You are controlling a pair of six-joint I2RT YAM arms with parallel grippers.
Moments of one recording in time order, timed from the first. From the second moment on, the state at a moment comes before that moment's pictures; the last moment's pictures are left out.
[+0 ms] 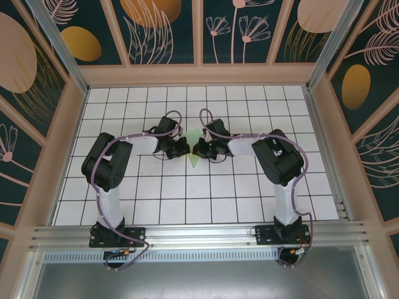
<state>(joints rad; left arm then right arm) -0.46 1.95 1.09 -0.19 0.44 -0.71 0.63 2.02 1.12 0.01 -0.48 0.86</state>
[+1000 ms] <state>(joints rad) -0.46 1.95 1.09 -0.19 0.41 -0.71 0.66 1.88 0.90 0.13 -0.59 0.85</state>
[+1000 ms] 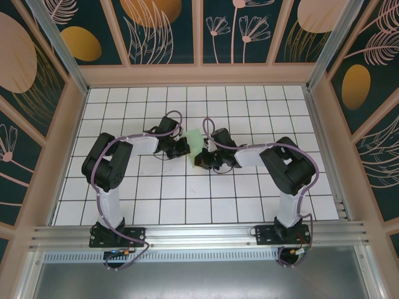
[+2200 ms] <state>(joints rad) -0.47 1.95 1.10 -0.20 0.41 -0.71 0.67 1.93 0.94 0.09 -0.60 0.82</state>
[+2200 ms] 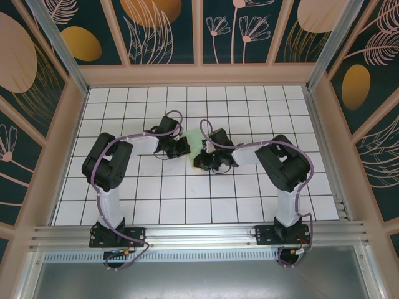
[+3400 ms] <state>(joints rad) -0.46 1.72 0.95 -0.01 0.42 -0.71 0.67 1.97 1.06 -0.11 -0.58 0.84</state>
